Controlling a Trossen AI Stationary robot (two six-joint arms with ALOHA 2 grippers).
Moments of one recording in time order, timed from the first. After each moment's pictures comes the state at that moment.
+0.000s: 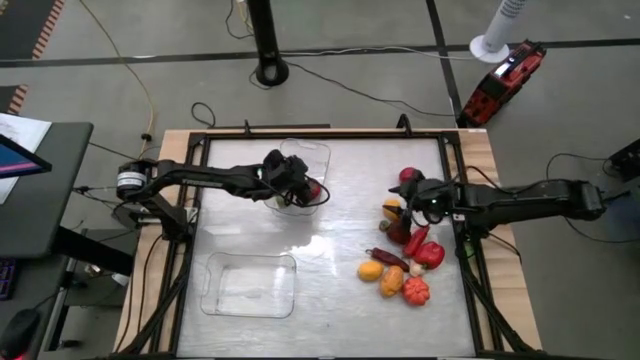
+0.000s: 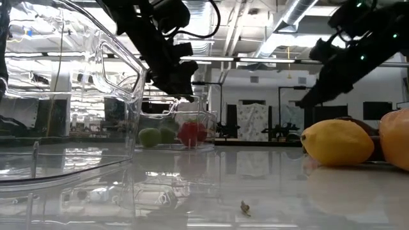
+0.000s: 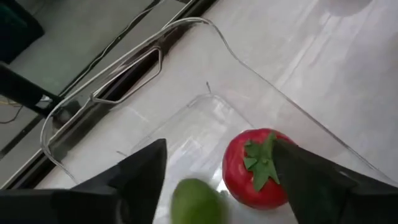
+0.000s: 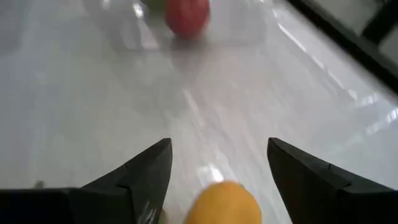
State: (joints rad) left arm 0.19 1.60 1.03 -0.26 -0.51 -0.23; right arm -0.13 0.81 0.35 -0.17 0.23 0.15
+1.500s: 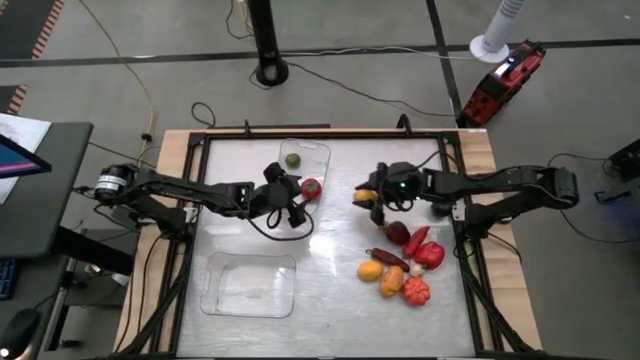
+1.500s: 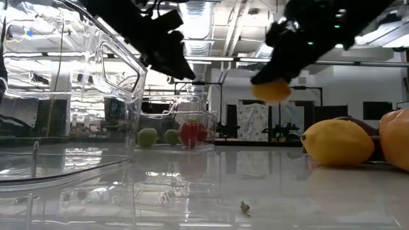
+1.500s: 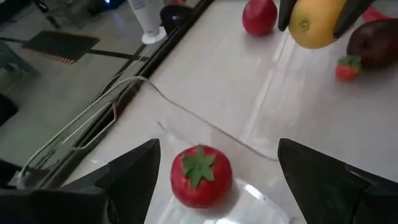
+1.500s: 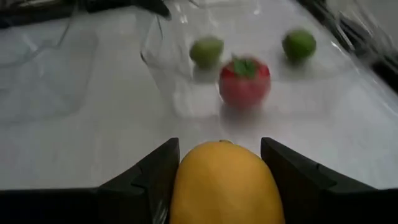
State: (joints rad) left arm 0.01 1.42 0.86 -0.03 -0.53 -0.08; right arm -0.20 1.24 0.65 0.07 -0.04 0.06
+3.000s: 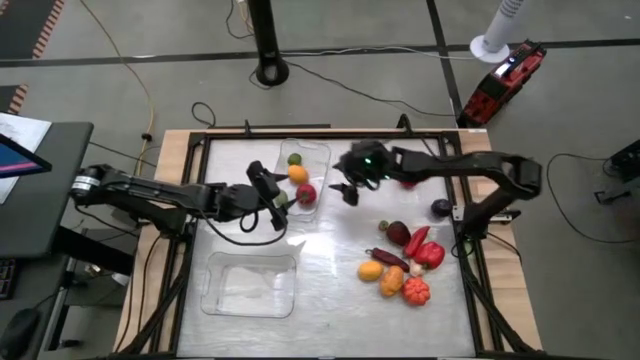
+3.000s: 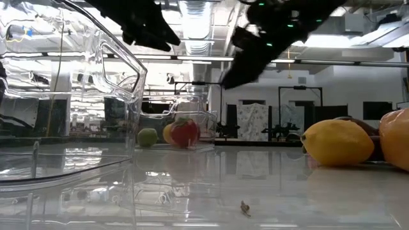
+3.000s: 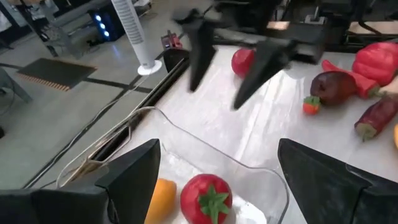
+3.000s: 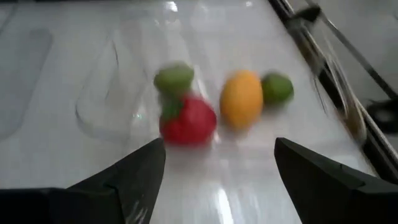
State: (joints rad) left arm -0.07 1.19 0.81 -0.09 -0.58 -0.09; right arm -0.30 1.52 0.99 -0.08 -0.04 -0.11
